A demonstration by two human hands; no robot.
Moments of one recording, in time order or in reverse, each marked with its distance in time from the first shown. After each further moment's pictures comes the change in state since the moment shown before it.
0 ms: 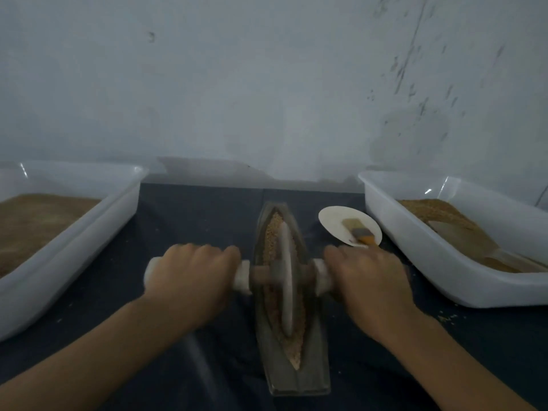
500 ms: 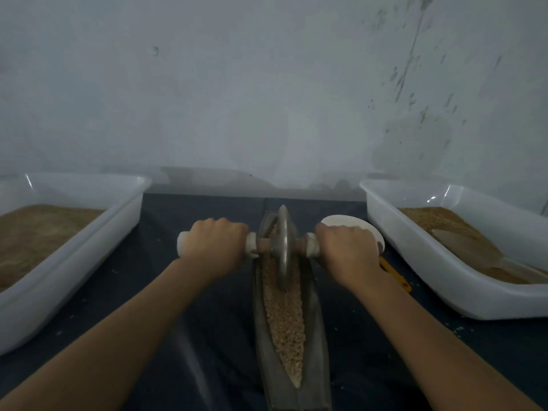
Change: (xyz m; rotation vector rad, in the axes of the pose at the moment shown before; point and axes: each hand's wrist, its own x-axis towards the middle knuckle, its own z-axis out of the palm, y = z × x) left_hand 0.077 -0.015 0.036 -0.041 -0.048 -0.158; right_hand 0.062 0.020 0.046 -0.036 -0.136 0.140
